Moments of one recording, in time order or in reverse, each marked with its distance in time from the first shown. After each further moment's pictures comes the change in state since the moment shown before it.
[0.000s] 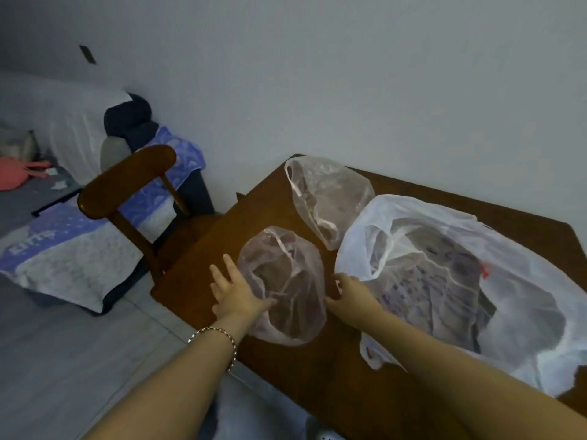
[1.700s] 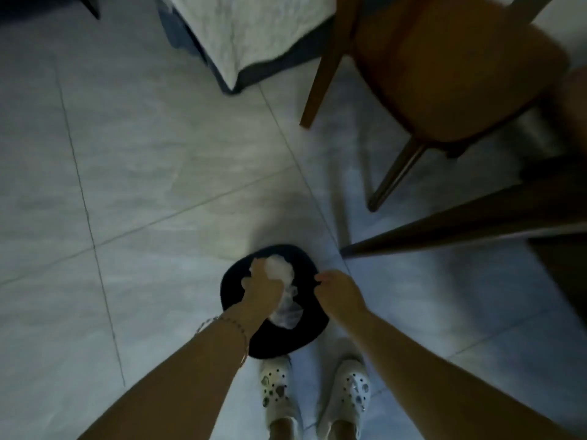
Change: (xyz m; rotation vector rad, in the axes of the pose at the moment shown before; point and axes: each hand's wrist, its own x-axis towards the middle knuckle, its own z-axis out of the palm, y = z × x) left_hand 0.250 -0.508 0.131 -0.510 -0.163 -0.811; right_hand 0.243 -0.093 0.575 -0.062 -0.605 0.025
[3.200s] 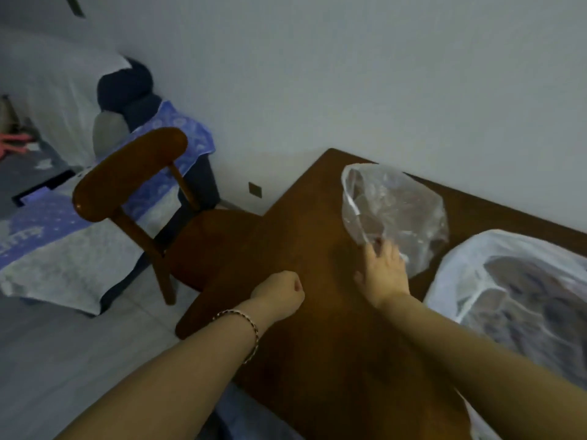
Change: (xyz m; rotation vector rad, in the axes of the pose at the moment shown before) left_hand -0.447 0.302 0.073 0.894 -0.238 0.969; right_hand -0.368 0.026 -0.409 -0.542 0.873 0.191
